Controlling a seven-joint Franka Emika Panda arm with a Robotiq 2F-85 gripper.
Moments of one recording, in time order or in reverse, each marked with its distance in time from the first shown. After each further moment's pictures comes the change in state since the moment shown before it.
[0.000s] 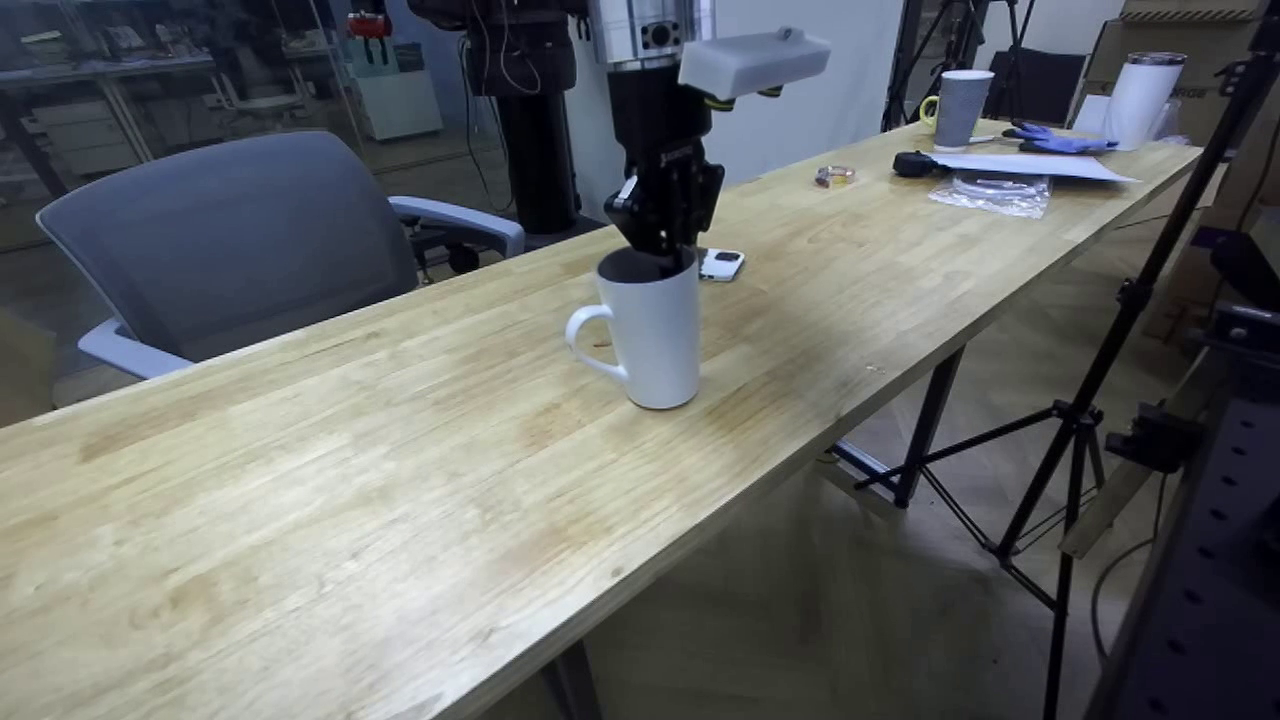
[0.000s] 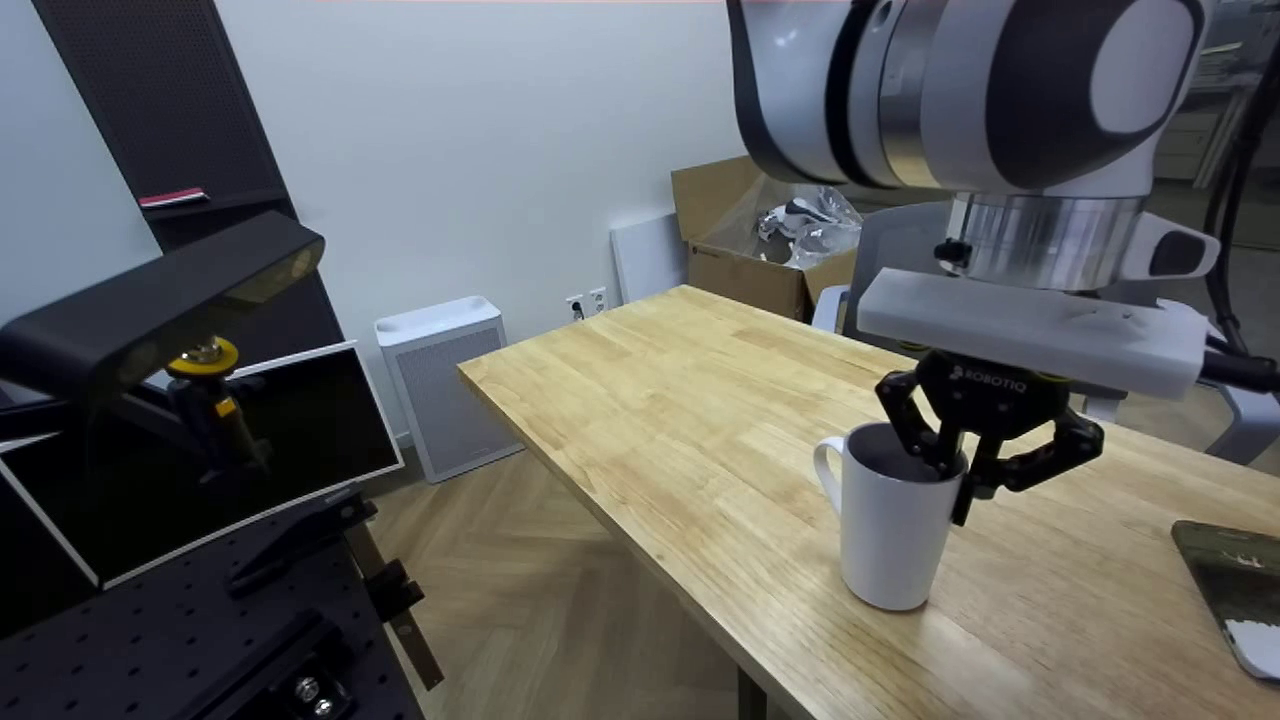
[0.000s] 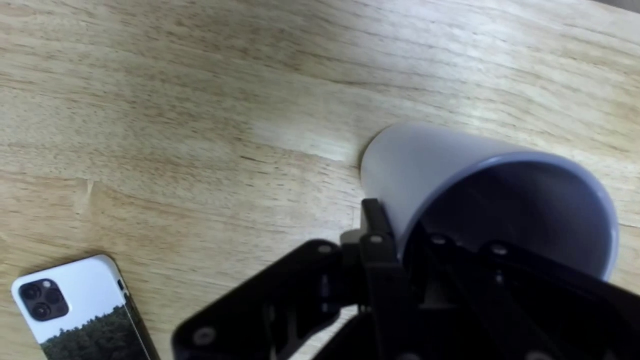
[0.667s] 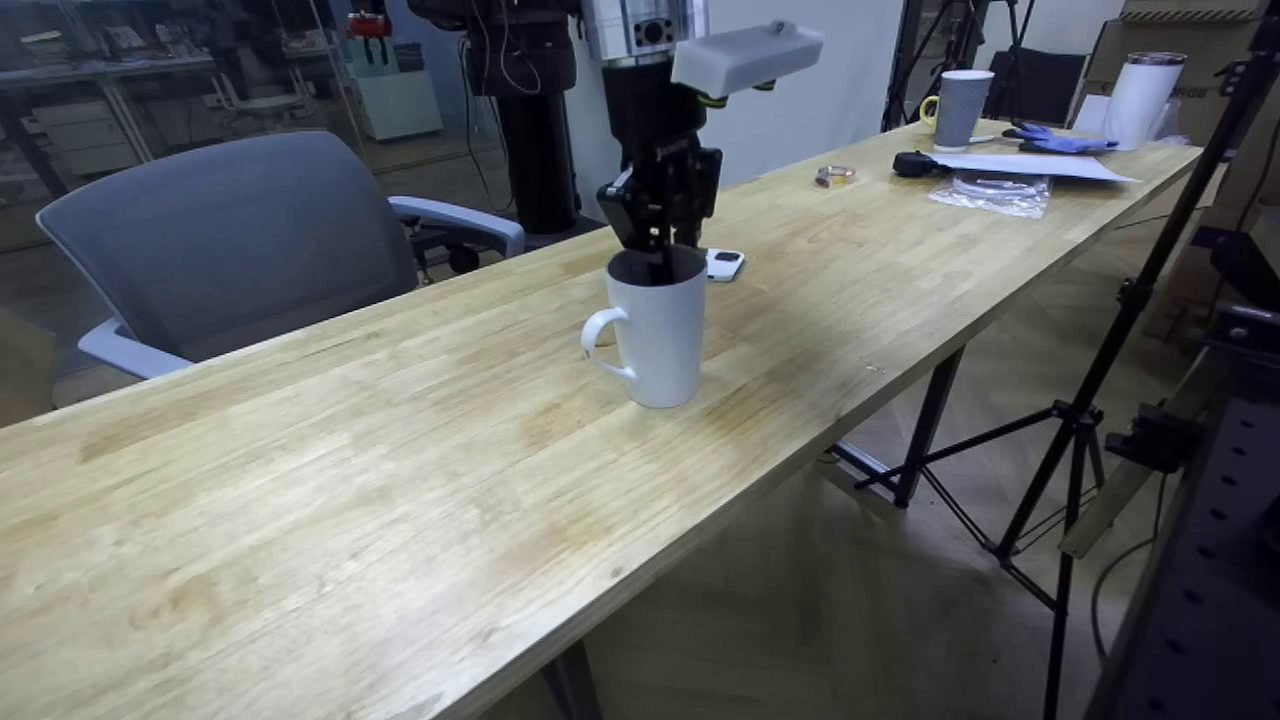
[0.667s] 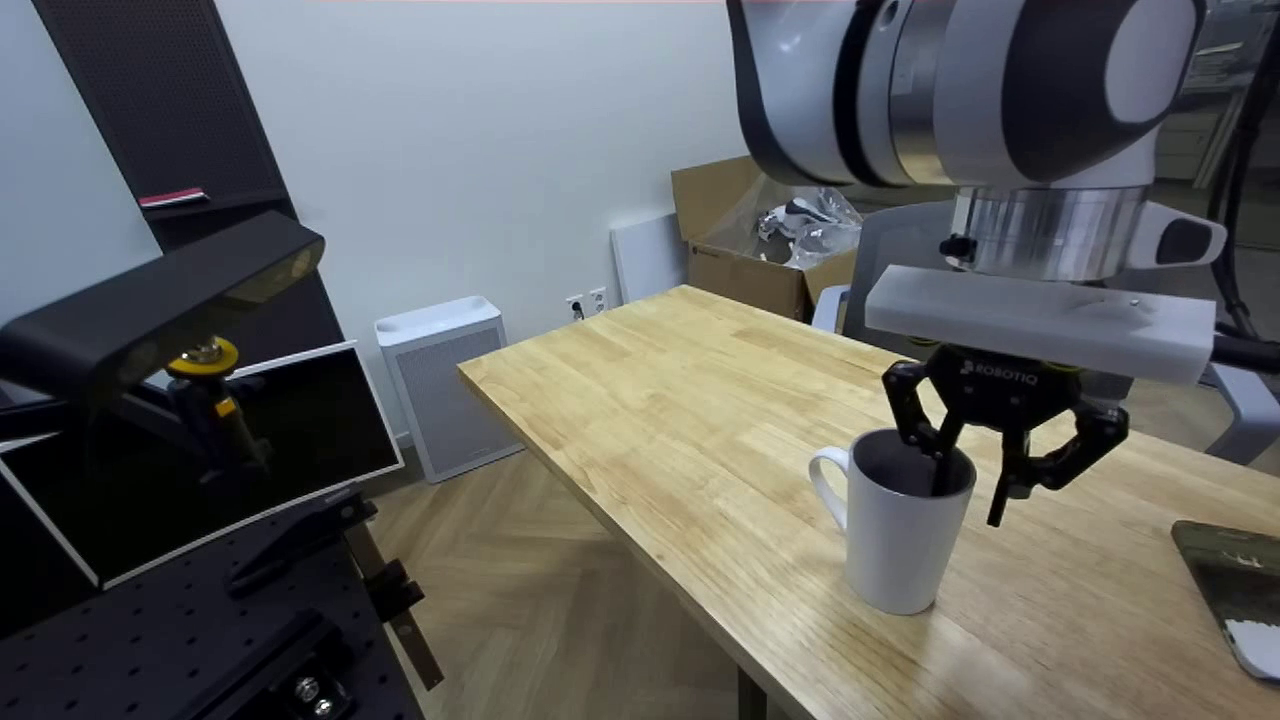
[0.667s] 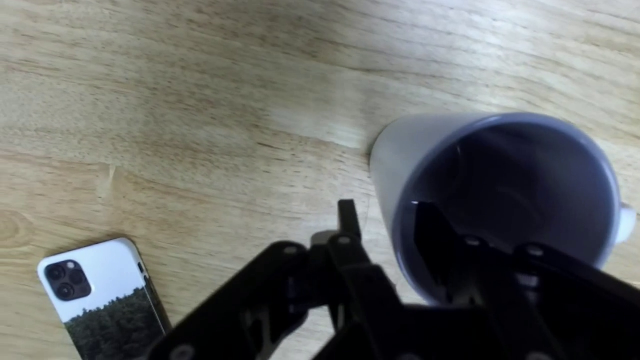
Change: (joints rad) arm 0.021 0.005 -0.021 0.017 -0.046 0.007 0.043
